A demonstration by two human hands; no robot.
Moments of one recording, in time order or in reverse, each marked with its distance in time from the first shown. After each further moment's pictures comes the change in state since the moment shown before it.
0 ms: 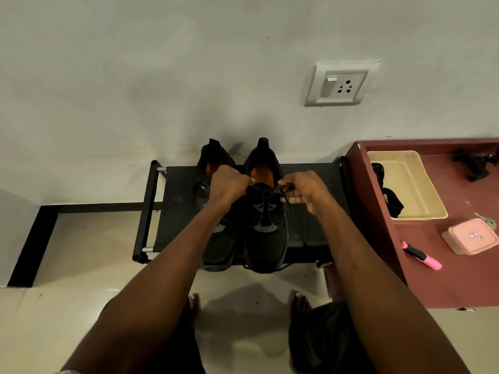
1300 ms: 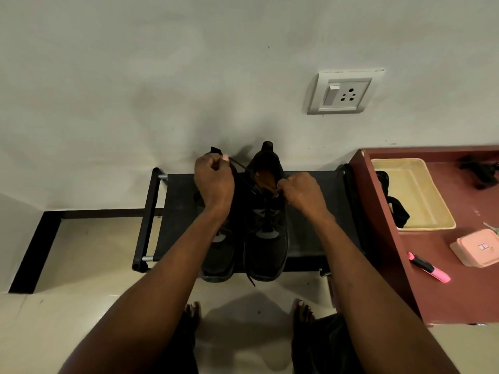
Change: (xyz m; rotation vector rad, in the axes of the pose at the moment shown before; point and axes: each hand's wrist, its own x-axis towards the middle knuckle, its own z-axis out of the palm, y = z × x) left_hand -0.003 0.015 -0.012 -0.376 0.561 0.158; right_hand -0.007 -0.008 0.011 -0.577 0.161 -0.313
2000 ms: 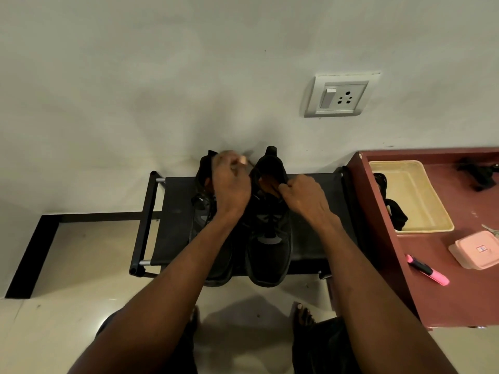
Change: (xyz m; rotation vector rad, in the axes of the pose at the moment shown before) left_hand -0.020 0.005 0.018 0.074 -0.168 0.234; right_hand 0.003 0.007 -0.006 -0.289 -0.002 -0.096
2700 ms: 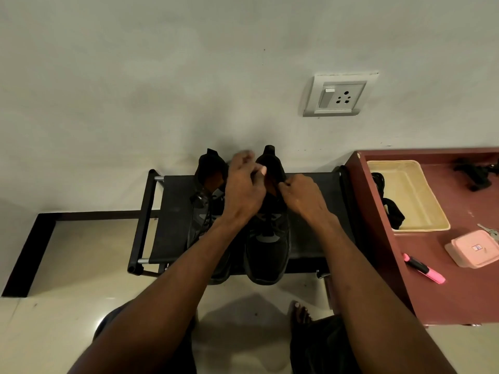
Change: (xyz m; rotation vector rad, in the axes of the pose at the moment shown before) left_hand -0.015 -0.003 0.008 0.107 -0.232 0.211; right_hand 0.002 0.003 0.002 0.030 -0.016 -0.014
